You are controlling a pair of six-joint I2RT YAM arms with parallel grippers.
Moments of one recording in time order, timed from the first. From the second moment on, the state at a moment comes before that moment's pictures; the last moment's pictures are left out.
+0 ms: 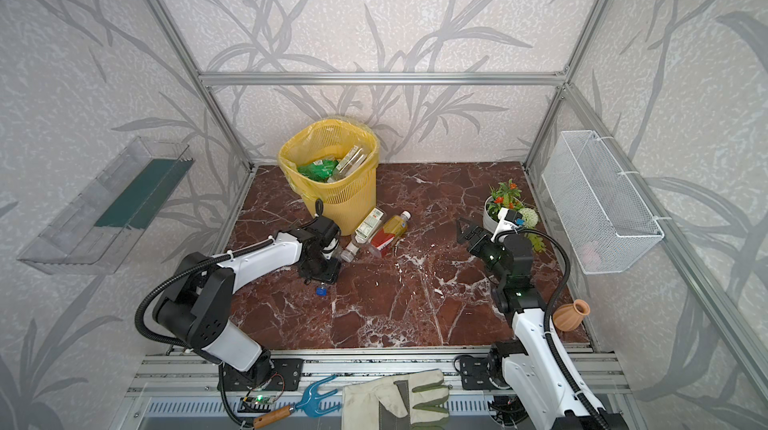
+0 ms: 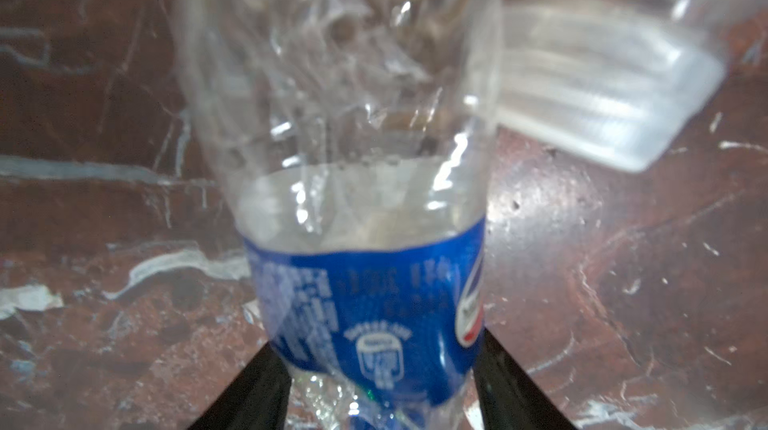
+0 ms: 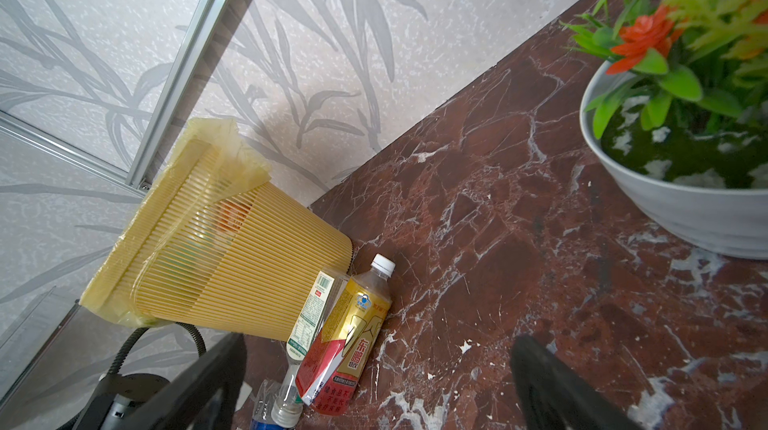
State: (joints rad) left arm -0.47 1.59 0.93 -0.79 0.00 -0.23; right arm 0.05 0.80 0.43 0.14 -0.29 0.74
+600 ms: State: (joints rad) left arm -0.51 1.45 0.88 -0.81 -0.04 -0.32; right arm 0.05 0.83 0.43 0.18 -0.31 0.77
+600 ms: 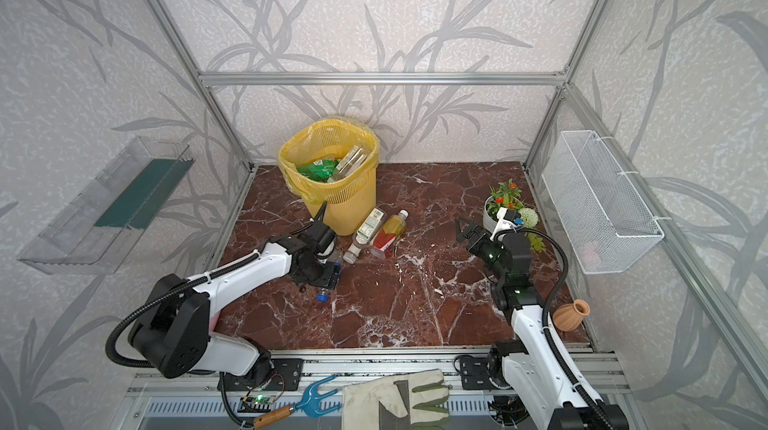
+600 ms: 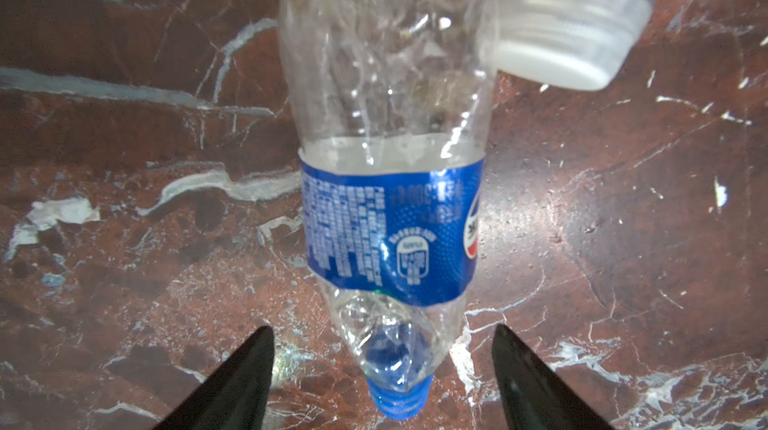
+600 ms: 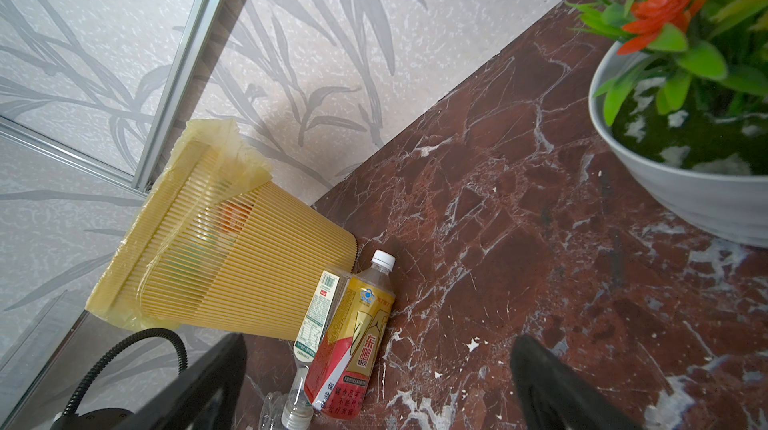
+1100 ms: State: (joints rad) left arm -0.51 1.56 0.89 -0.62 -0.10 -0.40; right arm 0.03 0.82 0.42 0.17 -0.32 0.78
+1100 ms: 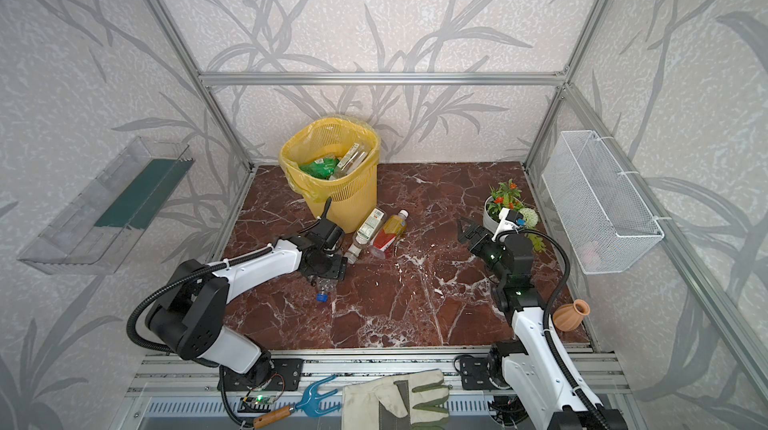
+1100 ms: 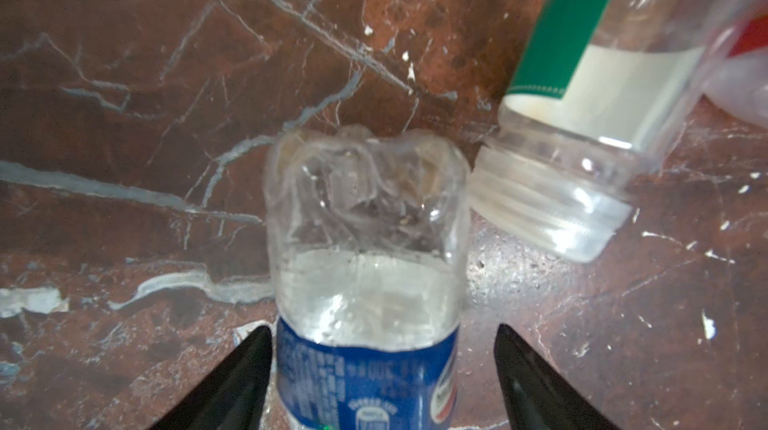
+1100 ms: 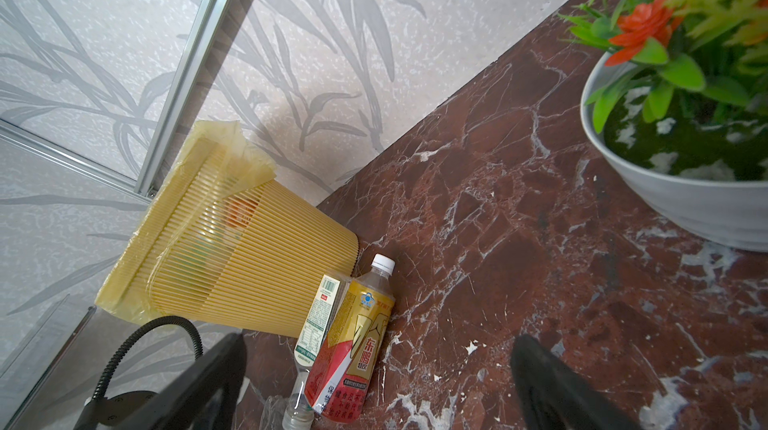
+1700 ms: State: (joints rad) left arm -0.52 1.53 0.81 -0.57 -0.09 -0.42; right arm 0.02 0.82 0.42 0.18 -0.32 0.78
